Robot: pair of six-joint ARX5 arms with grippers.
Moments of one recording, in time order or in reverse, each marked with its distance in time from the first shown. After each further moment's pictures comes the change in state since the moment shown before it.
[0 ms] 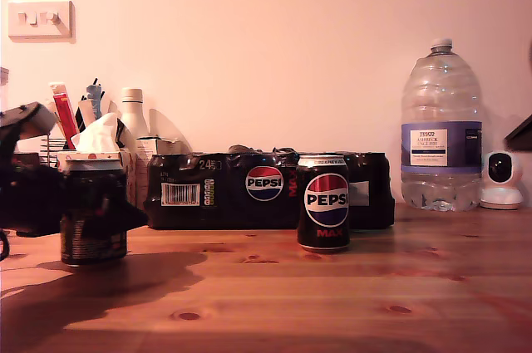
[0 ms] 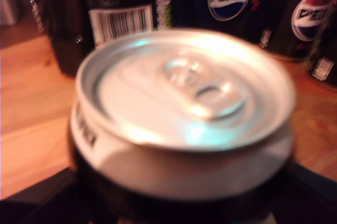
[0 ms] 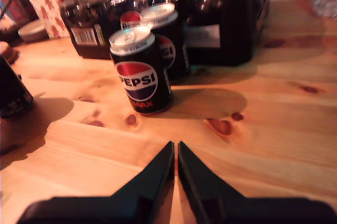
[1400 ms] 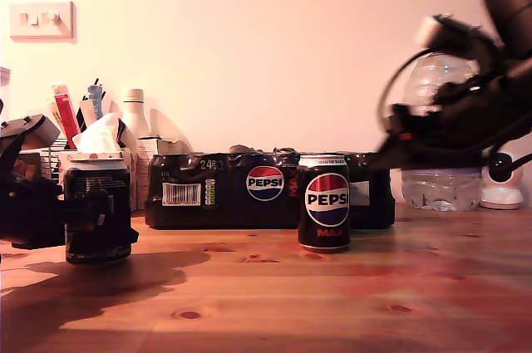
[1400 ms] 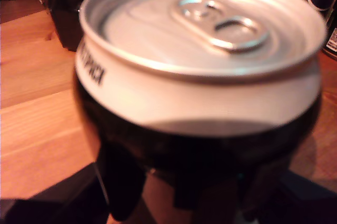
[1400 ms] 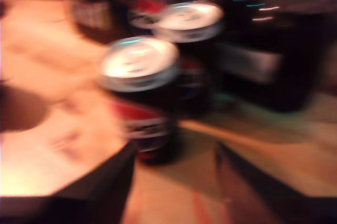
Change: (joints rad) left arm 0.000 0.000 0.000 -0.062 -0.008 0.037; right arm 0.125 0.795 0.426 0.237 -0.034 -0.169
